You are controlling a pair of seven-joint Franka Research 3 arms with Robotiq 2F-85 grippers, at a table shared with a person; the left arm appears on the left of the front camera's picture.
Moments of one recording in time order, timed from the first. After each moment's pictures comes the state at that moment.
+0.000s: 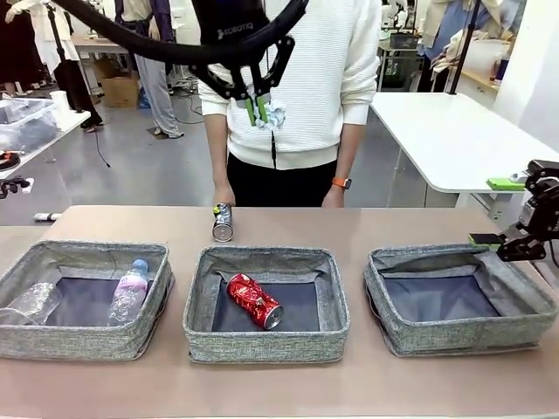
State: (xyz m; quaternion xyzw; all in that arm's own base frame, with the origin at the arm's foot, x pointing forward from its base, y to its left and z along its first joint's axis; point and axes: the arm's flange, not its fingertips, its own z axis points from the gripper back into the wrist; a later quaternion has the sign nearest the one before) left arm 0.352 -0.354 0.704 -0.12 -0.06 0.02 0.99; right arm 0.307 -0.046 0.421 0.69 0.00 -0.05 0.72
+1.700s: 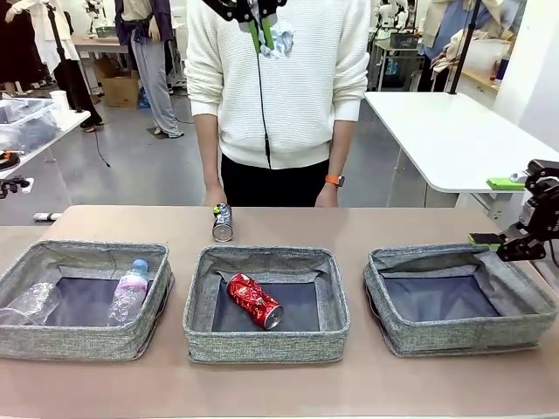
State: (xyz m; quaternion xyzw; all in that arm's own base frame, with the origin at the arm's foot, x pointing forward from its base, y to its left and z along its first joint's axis) left arm 0.336 -0.356 0.781 -0.12 -0.16 0.00 0.98; right arm 0.307 -0.046 0.421 0.69 0.00 -0.05 0.72
